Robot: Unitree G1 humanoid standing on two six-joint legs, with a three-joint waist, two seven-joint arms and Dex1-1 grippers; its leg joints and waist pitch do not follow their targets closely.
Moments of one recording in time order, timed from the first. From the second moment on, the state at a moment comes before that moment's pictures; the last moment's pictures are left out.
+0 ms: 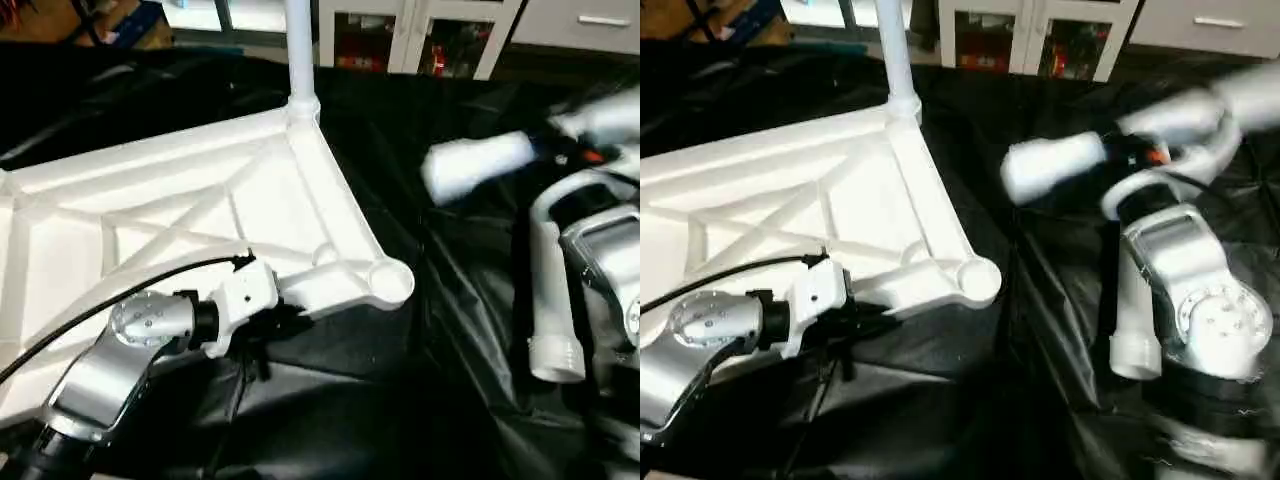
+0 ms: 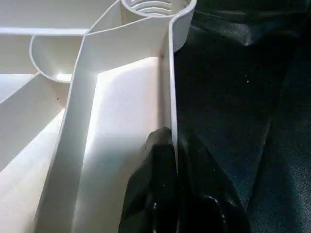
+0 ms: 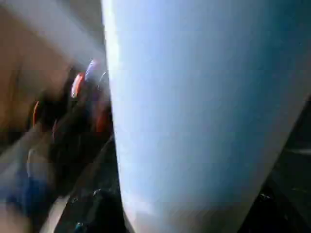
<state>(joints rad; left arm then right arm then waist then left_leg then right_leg) -0.21 0.56 -0.26 -0.19 -0.12 0.38 -0.99 -0.45 -0.49 -0.17 -0.19 1.34 0.58 -0.09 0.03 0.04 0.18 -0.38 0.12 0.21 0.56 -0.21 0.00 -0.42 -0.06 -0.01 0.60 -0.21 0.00</state>
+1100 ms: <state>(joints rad) -0.20 0.54 -0.30 -0.21 -0.08 0.33 -1.00 -0.28 -0.67 0.23 -0.25 0.56 0.16 0.68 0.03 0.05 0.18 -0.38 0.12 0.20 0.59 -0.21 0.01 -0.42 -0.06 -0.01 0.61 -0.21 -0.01</state>
